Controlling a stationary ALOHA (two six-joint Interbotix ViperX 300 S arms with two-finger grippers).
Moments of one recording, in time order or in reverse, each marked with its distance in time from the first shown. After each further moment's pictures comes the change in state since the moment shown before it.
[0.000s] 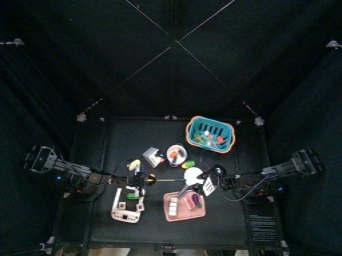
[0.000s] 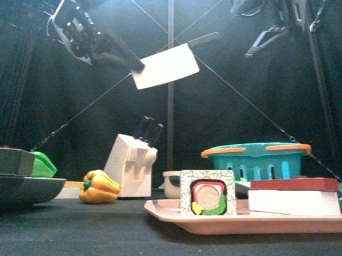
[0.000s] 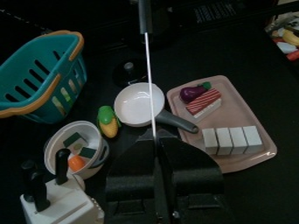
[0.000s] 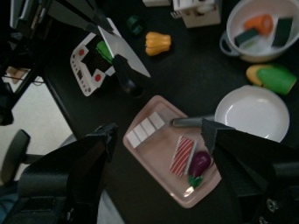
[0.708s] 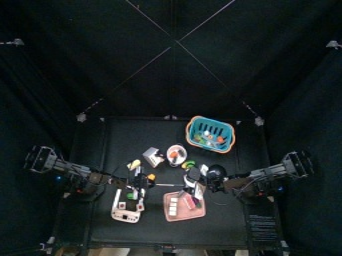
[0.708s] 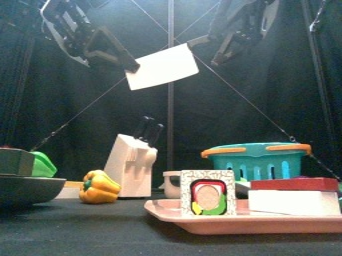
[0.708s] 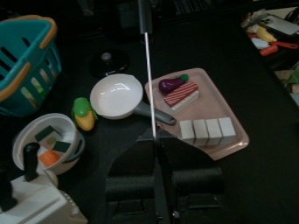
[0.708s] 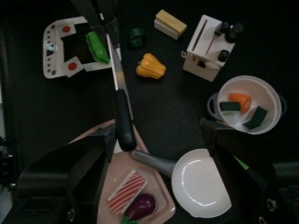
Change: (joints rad) left arm -0.008 0.000 0.000 -0.083 -0.135 -0.006; right arm 0.044 0.184 -0.061 -0.130 -0.058 -0.325
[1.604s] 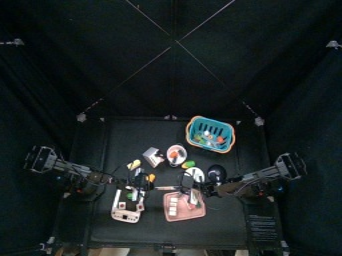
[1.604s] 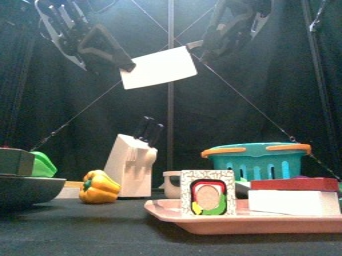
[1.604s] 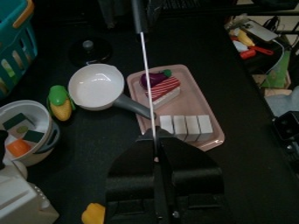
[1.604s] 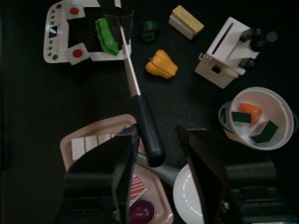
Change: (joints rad) left arm 0.015 0.014 -0.002 -0.072 -0.038 0.000; right arm 0.020 0.063 -0.002 -0.006 -0.040 -0.012
